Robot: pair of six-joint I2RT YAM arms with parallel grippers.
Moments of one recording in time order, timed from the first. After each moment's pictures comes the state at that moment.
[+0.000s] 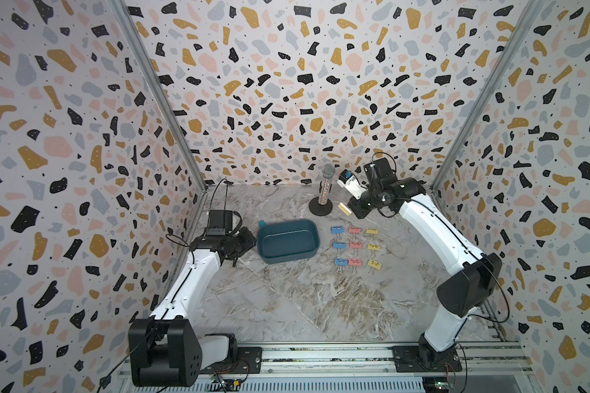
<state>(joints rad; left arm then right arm) -0.01 1.25 0.96 -0.62 0.29 -0.59 0.45 1.72 1.80 -0.95 -0.17 -0.39</state>
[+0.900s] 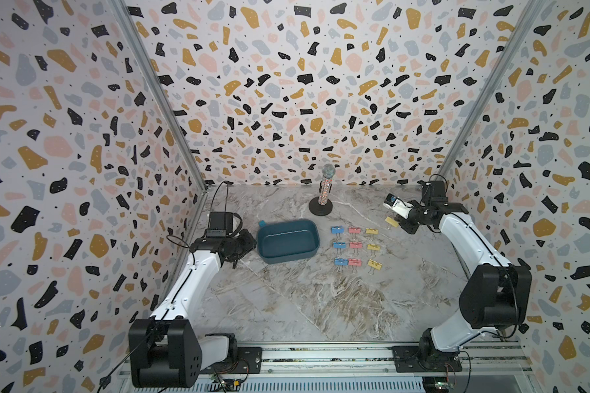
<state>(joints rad) -0.01 1.25 0.93 -0.62 0.28 -0.59 0.01 1.62 1.36 -0.71 -0.31 -1.02</state>
